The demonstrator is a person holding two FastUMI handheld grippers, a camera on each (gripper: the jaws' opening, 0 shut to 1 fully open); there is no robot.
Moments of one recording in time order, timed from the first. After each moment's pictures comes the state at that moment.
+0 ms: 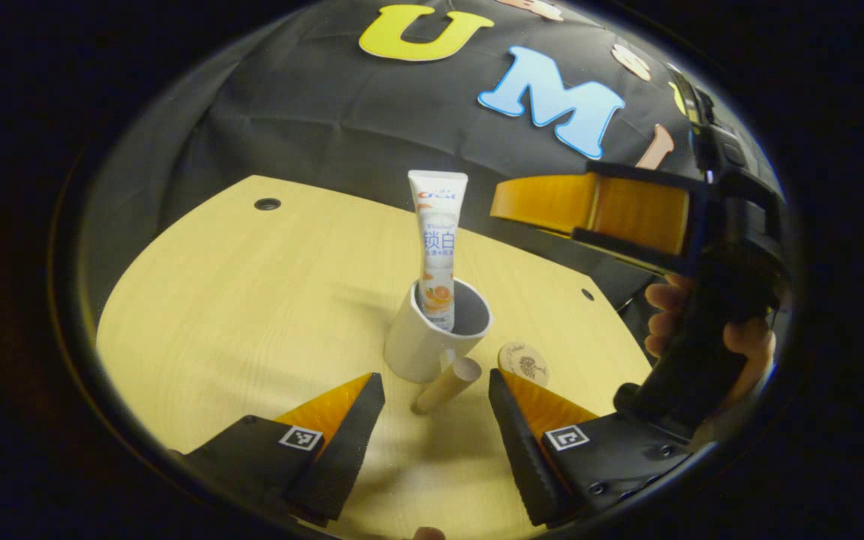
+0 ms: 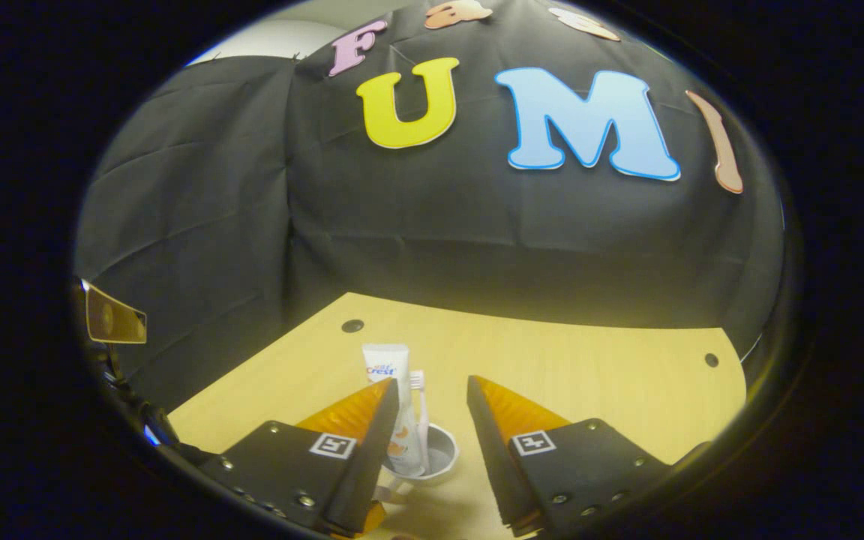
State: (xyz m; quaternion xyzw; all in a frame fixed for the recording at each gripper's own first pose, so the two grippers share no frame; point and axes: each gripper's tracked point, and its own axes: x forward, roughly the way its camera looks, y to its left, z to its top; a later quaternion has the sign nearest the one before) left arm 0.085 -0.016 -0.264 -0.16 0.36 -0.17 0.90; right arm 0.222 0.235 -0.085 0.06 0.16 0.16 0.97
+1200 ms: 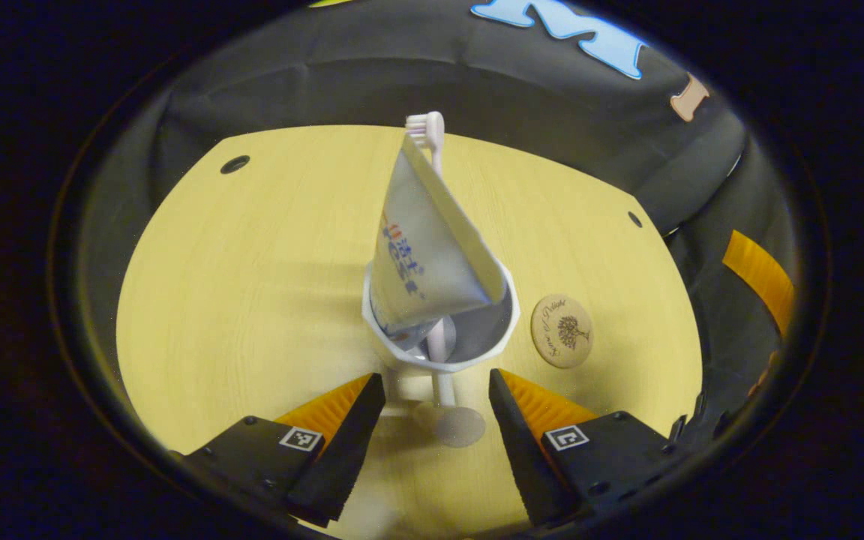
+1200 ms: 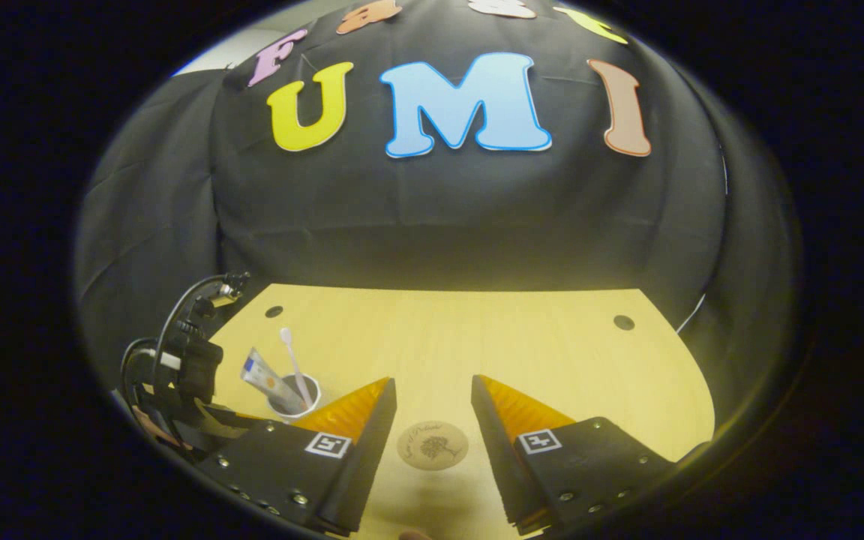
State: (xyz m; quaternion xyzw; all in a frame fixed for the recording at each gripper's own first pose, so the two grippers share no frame) left arm 0.119 -0.043 -0.320 -0.06 0.55 -0.14 0.82; right arm 0.170 0.081 -0.118 0.09 0.22 0.04 0.97
